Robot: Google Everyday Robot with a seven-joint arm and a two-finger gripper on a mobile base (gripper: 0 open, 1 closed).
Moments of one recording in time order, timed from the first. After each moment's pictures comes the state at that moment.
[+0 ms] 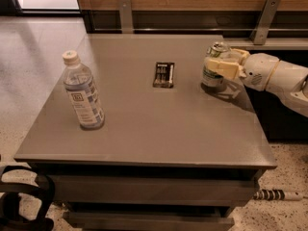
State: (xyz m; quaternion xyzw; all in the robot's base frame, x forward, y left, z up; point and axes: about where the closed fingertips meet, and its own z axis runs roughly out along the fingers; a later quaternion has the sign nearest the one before) arm 0.648 -0.193 0.907 -0.30 0.65 0.30 0.63
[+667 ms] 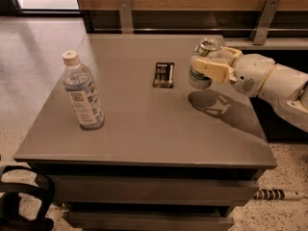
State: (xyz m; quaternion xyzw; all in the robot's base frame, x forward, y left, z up) arm 0.590 -0.140 0.946 -0.30 0.63 0.31 0.65
